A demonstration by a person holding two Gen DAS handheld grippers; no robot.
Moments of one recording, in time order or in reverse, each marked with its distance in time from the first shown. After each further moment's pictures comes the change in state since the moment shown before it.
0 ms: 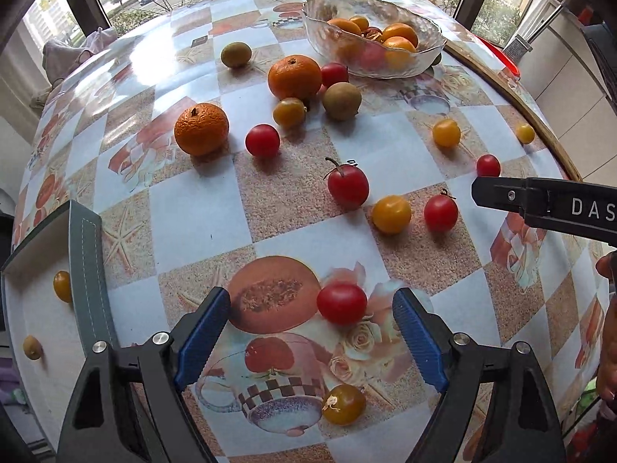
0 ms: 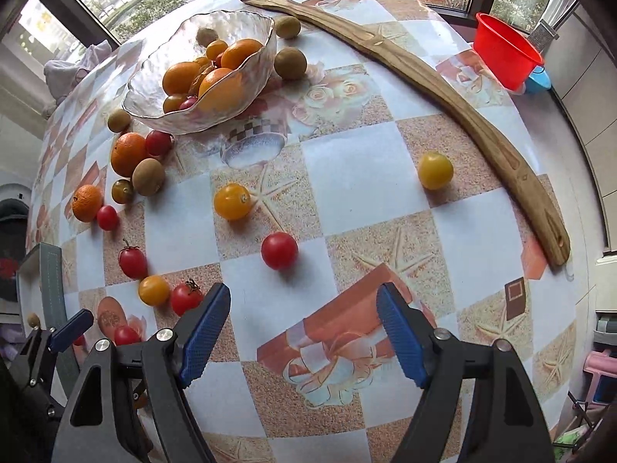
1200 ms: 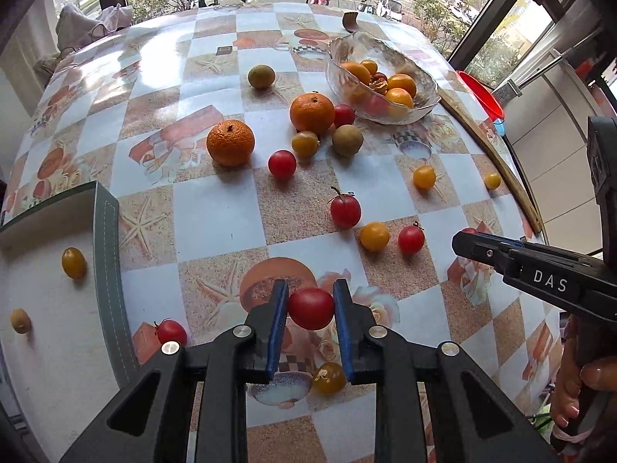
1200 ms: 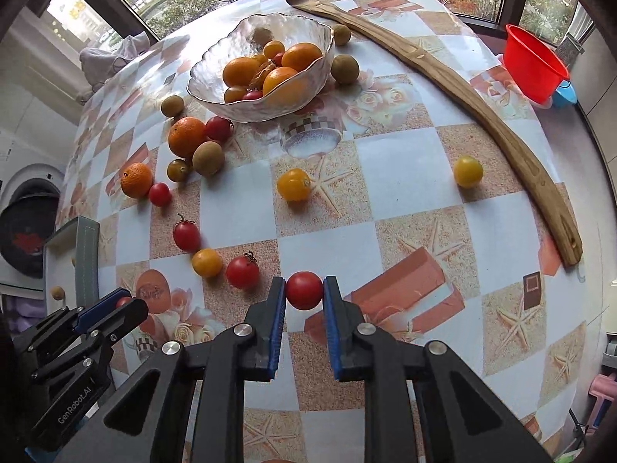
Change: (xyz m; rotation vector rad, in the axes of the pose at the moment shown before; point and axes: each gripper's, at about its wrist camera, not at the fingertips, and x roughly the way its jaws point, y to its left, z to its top) left arm -0.042 0.032 -0.002 -0.128 -0.056 -0.147; right arm -0.025 0.020 -0.018 -0.045 -0.001 0.117
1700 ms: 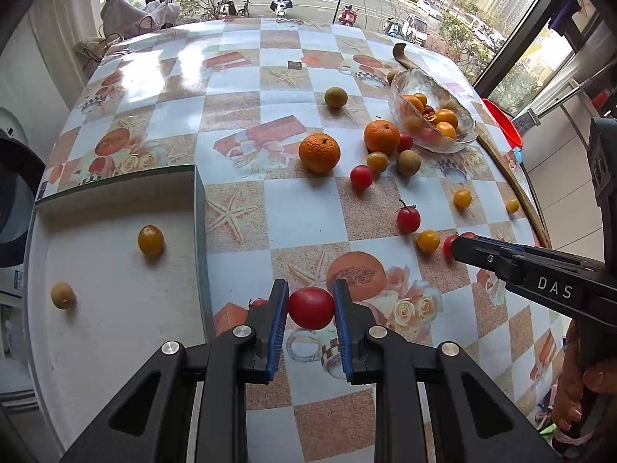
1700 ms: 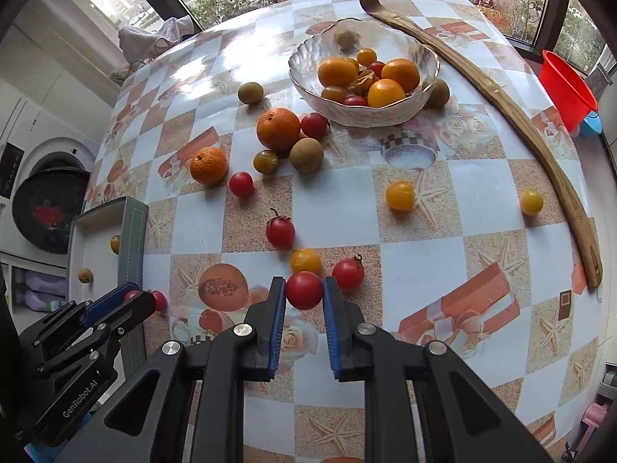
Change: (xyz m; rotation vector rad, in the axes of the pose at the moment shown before) left arm -0.038 0.059 -0.015 -0.094 -0.056 0.051; right arm -0.004 0.073 0.000 -0.119 0.011 0.071
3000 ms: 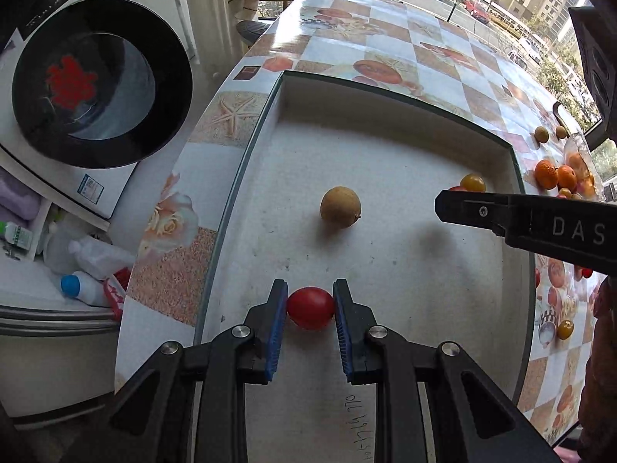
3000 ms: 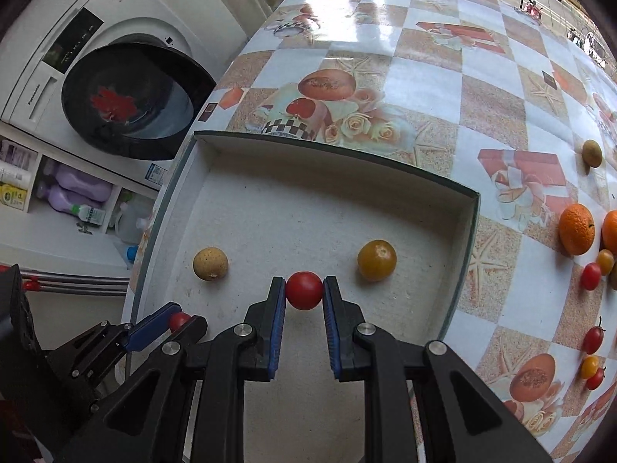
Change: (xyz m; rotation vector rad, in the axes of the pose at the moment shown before) left arm -0.013 0.196 -0.067 -0.297 0.022 0.228; right arm 0.107 0.255 0.005 -0.373 0.167 0.122
